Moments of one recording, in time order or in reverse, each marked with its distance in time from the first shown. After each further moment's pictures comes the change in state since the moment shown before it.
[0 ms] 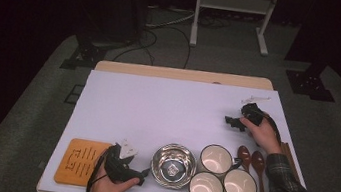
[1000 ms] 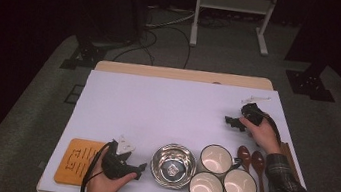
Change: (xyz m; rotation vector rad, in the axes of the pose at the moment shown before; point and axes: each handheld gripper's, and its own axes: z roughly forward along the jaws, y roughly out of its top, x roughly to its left) left arm 0.009 0.009 -0.008 -0.002 0.010 -0.010; right arm 0.000 0.000 0.000 0.000 0.001 0.002
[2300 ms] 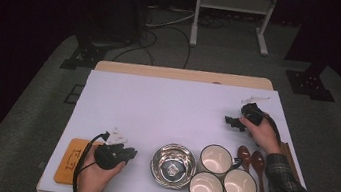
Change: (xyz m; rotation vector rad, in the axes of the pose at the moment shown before) left arm 0.024 0.012 -0.021 -0.005 -0.108 -0.017; right arm 0.000 0.000 0.000 0.001 0.000 0.001
